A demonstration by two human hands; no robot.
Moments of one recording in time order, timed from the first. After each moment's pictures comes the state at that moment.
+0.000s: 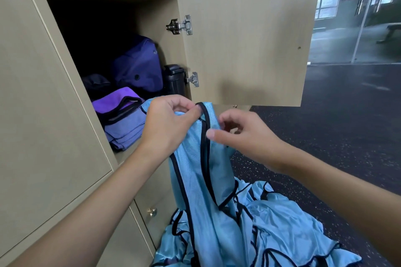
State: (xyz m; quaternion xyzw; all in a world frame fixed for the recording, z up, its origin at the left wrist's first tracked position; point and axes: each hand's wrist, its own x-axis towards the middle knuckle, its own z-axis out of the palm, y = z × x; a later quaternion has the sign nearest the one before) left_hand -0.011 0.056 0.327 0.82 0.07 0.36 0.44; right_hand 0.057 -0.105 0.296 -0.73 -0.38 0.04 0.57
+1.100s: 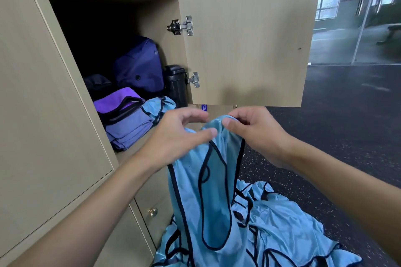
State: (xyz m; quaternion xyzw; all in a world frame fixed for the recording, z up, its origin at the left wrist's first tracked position) left_hand -0.022 0.058 0.319 0.87 0.01 0.21 0.45; right_hand 0.064 -0.111 0.301 -0.73 -0.33 0.05 0.60
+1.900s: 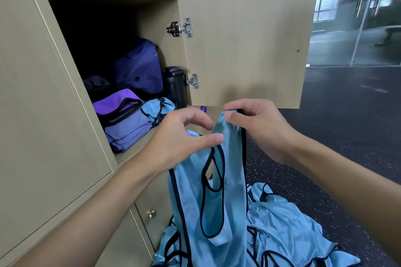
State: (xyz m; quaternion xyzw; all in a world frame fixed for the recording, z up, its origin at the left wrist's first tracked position) left_hand -0.026 0.054 0.320 0.88 -0.03 0.22 0.43; right_hand 0.065 -0.114 0.314 -0.69 -0.28 0.05 0.67
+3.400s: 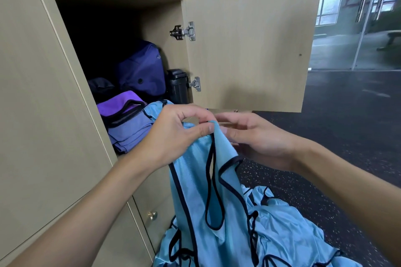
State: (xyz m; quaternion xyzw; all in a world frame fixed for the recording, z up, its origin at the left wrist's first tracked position) left_hand -0.029 0.060 0.334 0.86 -0.14 0.27 0.42; right_hand 0.061 -0.116 0.311 -0.60 -0.41 0.28 0.63
